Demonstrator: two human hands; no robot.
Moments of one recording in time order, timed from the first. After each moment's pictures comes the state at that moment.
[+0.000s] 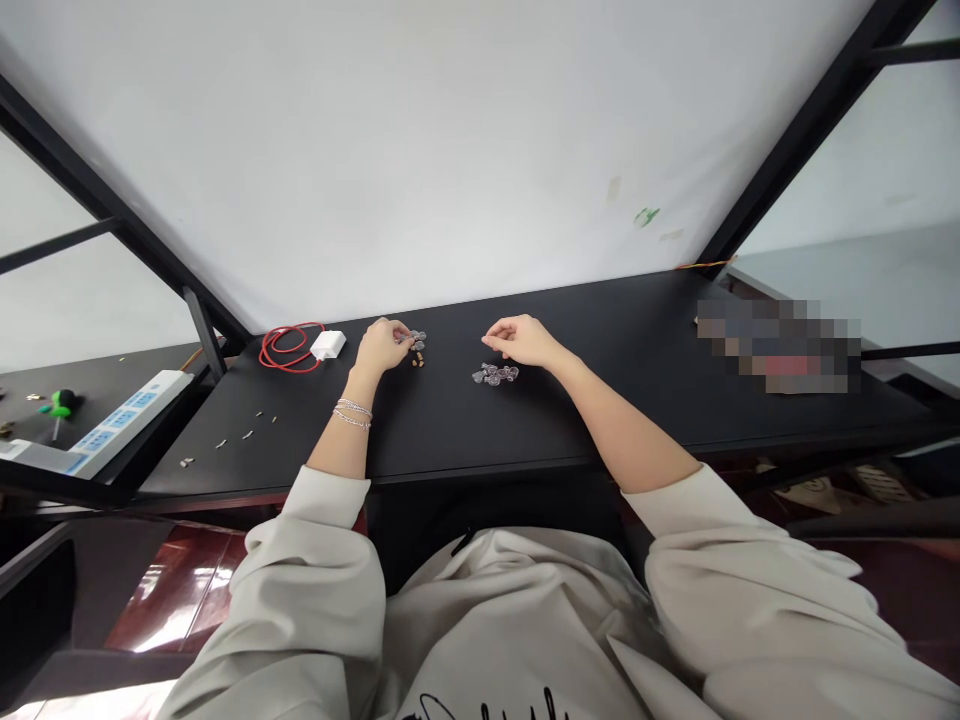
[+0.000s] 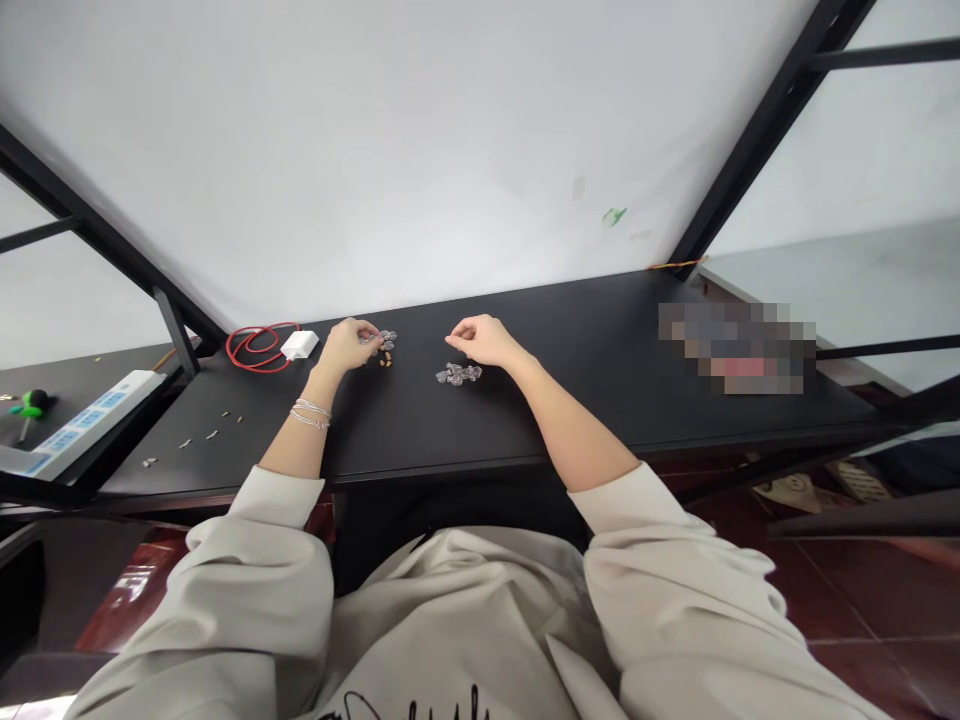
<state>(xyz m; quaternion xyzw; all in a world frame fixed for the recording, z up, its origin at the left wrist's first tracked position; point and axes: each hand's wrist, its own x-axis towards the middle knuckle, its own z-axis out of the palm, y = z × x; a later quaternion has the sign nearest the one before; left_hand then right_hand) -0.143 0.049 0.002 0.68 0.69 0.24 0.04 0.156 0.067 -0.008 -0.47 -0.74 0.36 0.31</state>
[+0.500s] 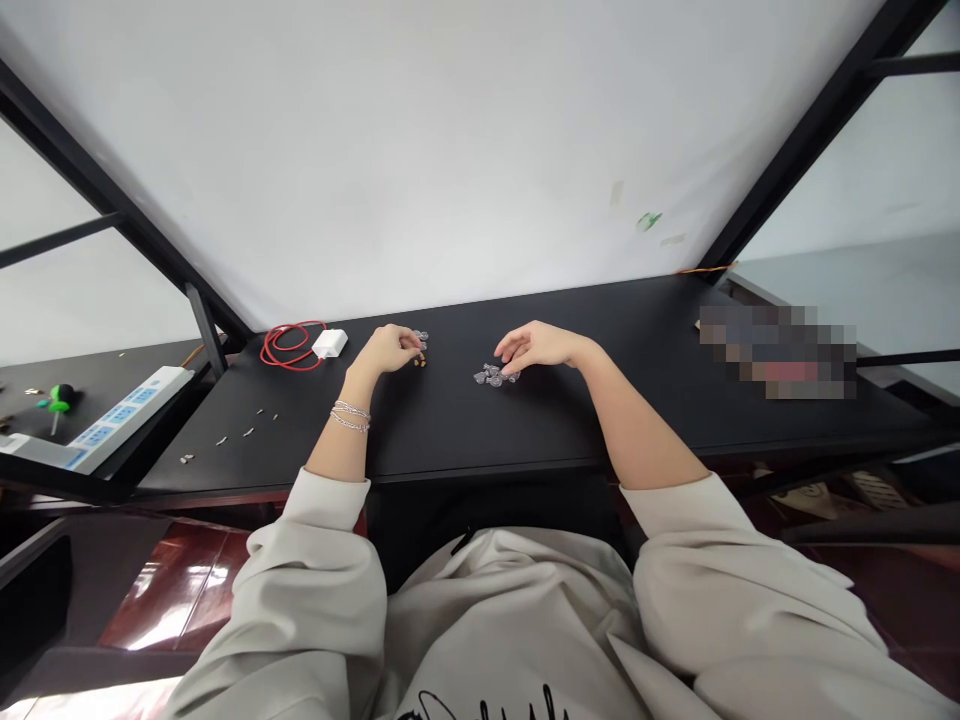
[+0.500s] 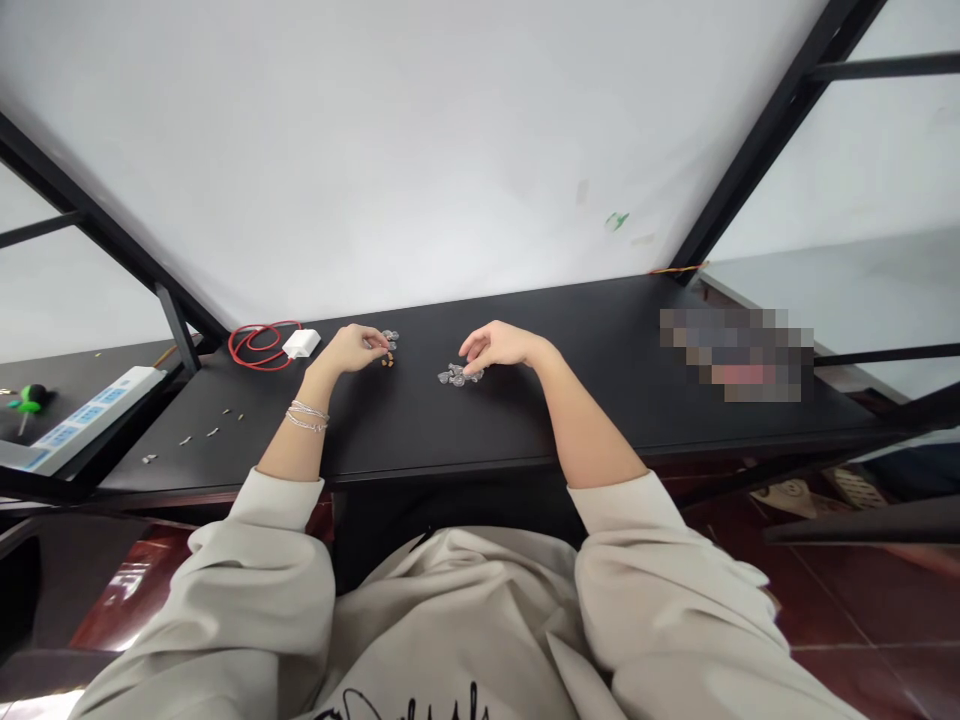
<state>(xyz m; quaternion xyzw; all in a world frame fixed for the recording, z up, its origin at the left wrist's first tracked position) -0.145 0.044 0.004 0.73 0.62 0.24 0.14 0.188 0.070 0.005 -0.39 -0.74 0.51 0.19</state>
